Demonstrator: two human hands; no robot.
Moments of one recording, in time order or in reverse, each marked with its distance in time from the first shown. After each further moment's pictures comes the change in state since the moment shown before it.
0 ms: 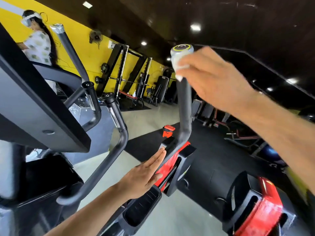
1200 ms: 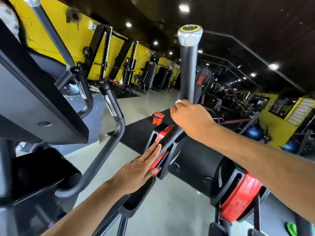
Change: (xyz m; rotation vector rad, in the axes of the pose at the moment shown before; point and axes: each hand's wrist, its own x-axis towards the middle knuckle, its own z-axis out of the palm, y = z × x) left_hand -0.027 -0.011 0.003 0.002 -0.025 0.009; right_hand -0.033 -0.096 0.067 -0.385 -0.820 0.186
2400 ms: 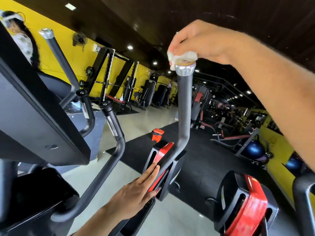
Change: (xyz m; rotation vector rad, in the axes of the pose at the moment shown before) left_hand -0.008 0.008 -0.008 -0.010 -0.009 -0.013; right_hand 0.073 0.168 -0.132 1.323 0.089 0.101
